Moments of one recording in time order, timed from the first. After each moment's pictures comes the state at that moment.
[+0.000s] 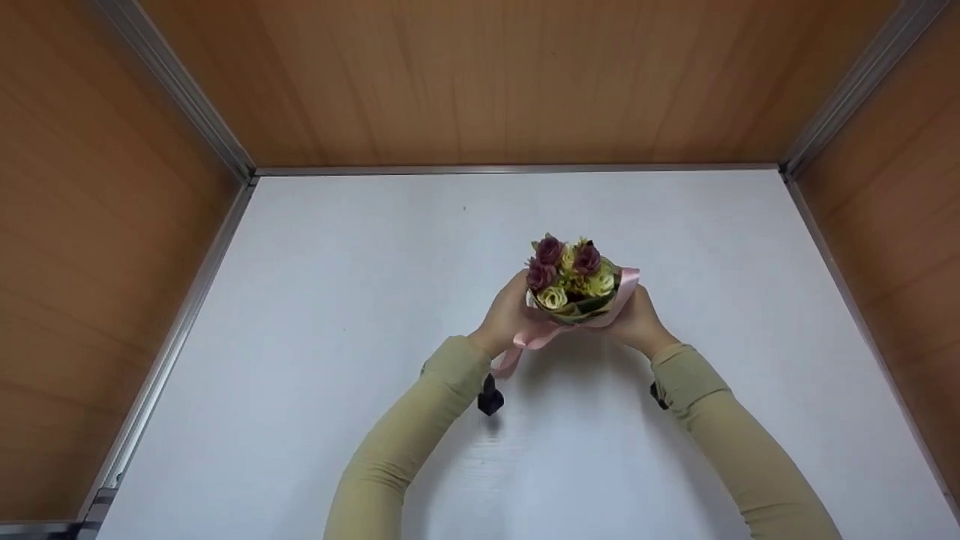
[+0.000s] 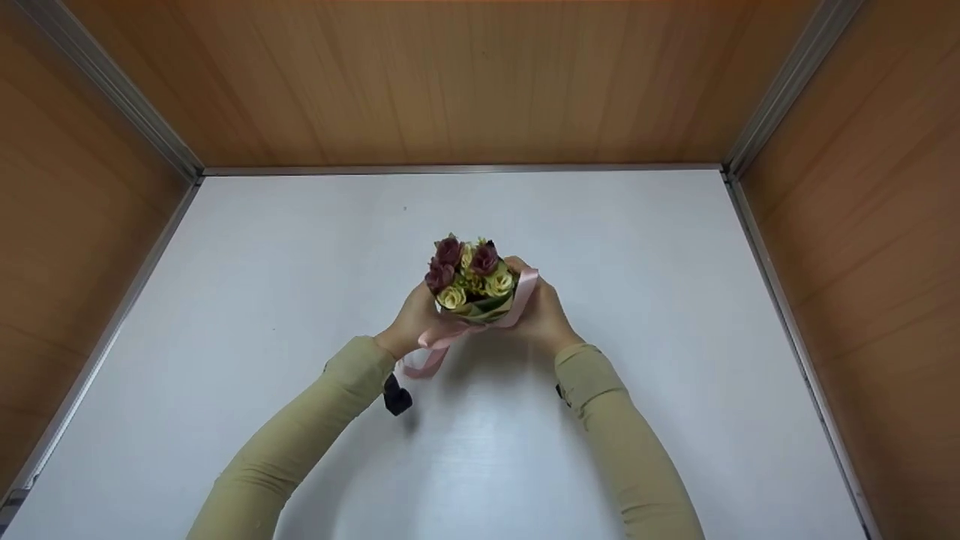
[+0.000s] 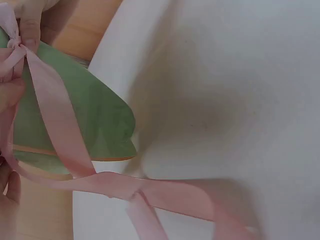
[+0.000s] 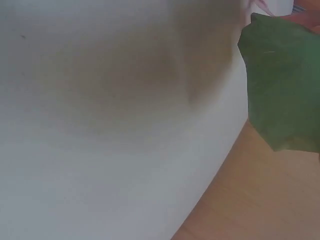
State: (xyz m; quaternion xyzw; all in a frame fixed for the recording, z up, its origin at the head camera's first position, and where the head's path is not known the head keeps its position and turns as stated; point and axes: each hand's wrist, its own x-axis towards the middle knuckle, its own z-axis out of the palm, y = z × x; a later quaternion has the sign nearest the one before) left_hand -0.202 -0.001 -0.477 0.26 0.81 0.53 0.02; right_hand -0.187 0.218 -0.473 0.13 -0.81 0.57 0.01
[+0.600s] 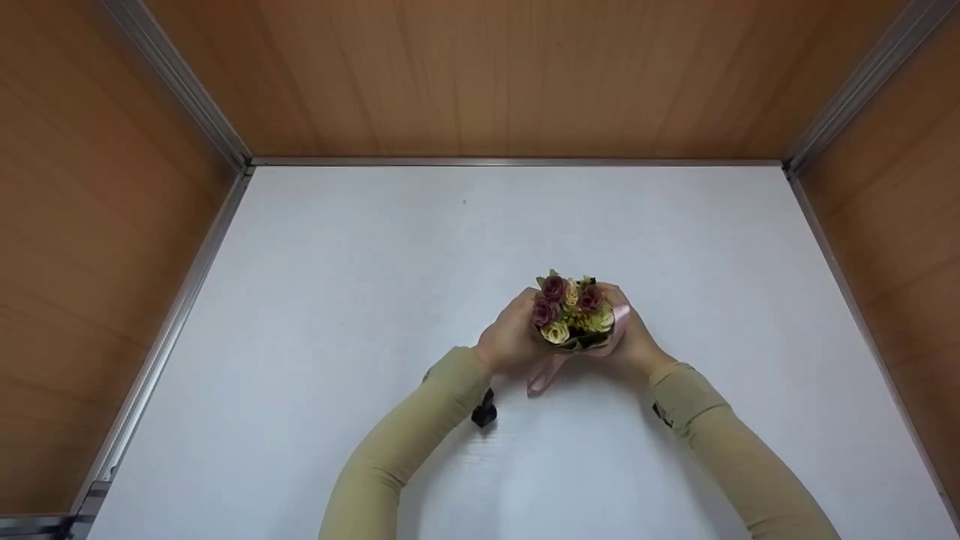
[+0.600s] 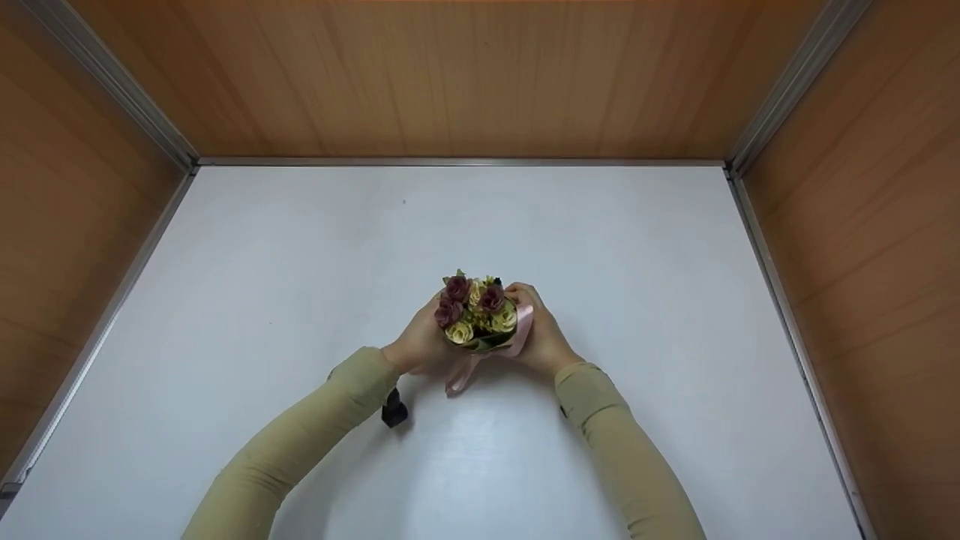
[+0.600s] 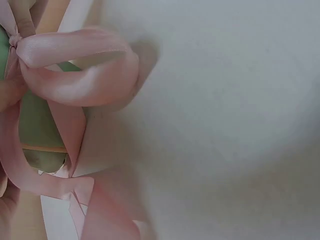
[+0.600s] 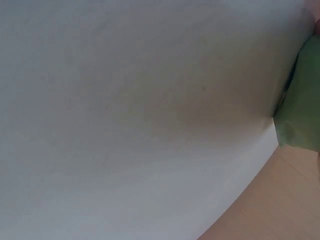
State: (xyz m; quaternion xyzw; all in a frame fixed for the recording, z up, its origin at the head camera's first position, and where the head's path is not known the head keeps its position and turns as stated) left_hand -0.187 0.003 -0.507 0.31 0.85 0.42 0.04; right_hand -0.158 0.216 -0.472 0.16 -0.83 0.54 -0.06
